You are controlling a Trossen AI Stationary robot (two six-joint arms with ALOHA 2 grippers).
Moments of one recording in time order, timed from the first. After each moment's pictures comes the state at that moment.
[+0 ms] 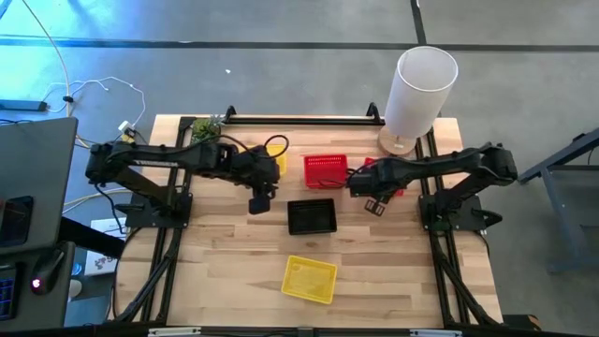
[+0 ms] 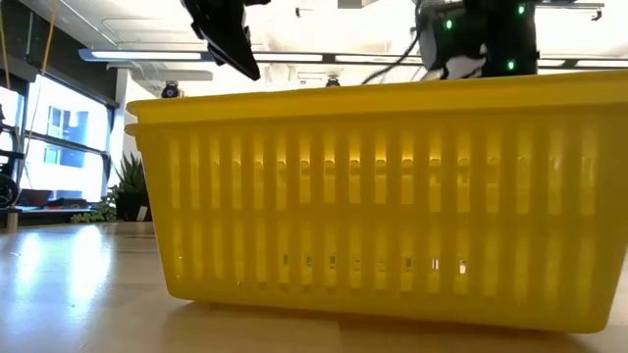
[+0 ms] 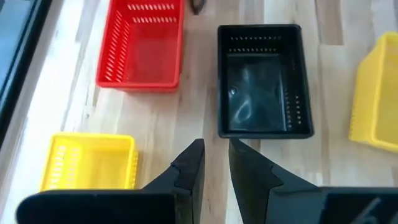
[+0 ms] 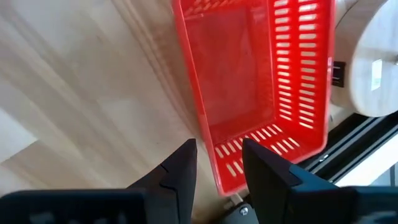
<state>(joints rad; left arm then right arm) 0.15 1.39 1.23 -0.78 -0.10 -0.03 -0.03 1.49 1.02 -1.25 0.29 0.50</state>
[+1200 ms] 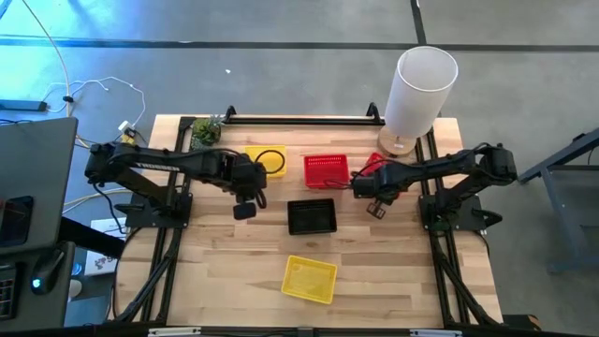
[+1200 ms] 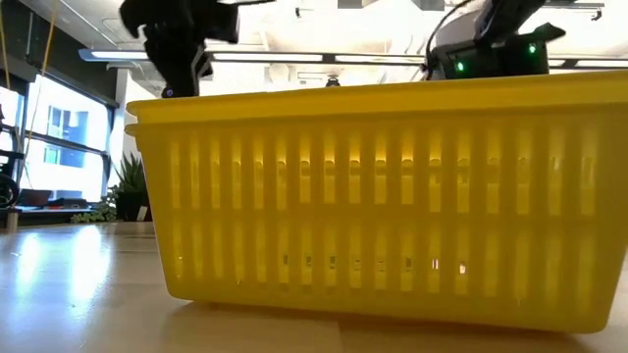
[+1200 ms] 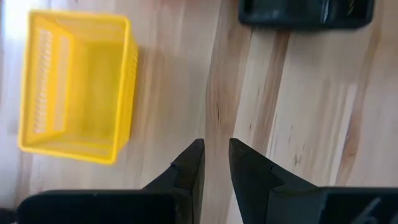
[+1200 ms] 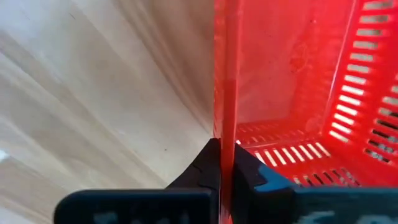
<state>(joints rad) 0.12 1.39 1.16 -1.04 -0.15 -0.15 -0.06 1.49 0.84 -1.09 0.22 0.55</state>
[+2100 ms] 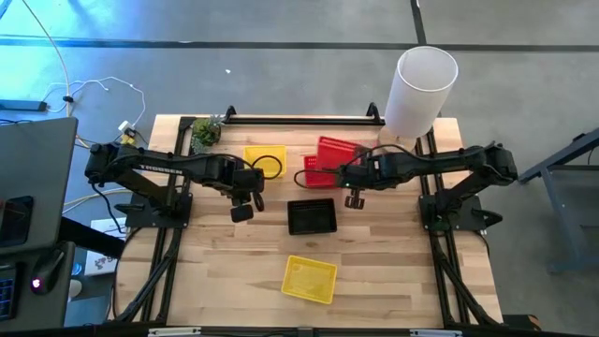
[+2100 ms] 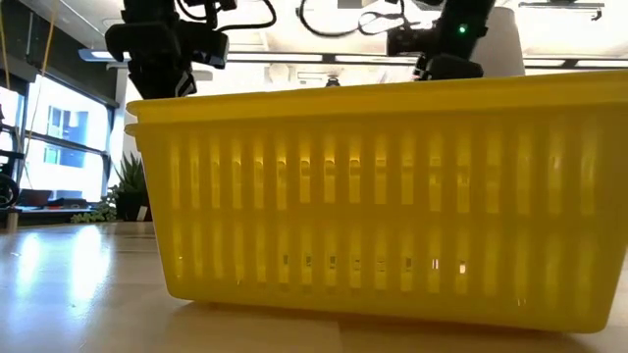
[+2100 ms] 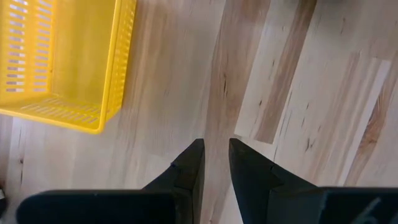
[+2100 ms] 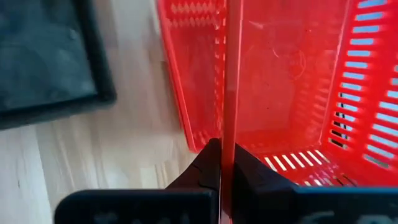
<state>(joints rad) 0.12 1.39 1.06 -1.04 -0.15 -0.23 -0.01 1.49 1.18 -0.90 0.41 0.02</state>
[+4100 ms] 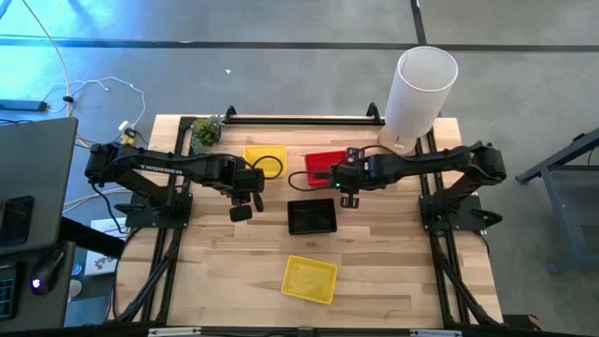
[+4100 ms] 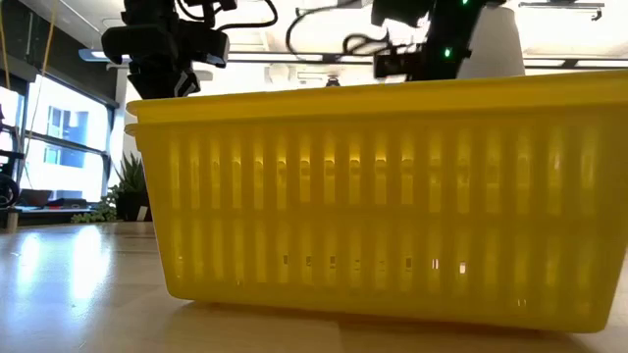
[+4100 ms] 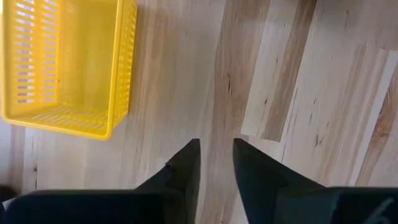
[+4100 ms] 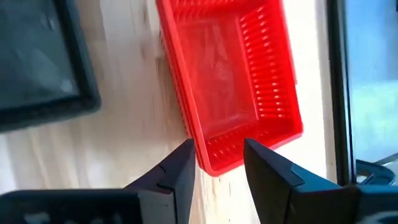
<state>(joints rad) 0.12 1.39 1.06 -1.04 -0.17 -0.16 -0.04 1.58 1.18 -0.85 0.41 -0.04</state>
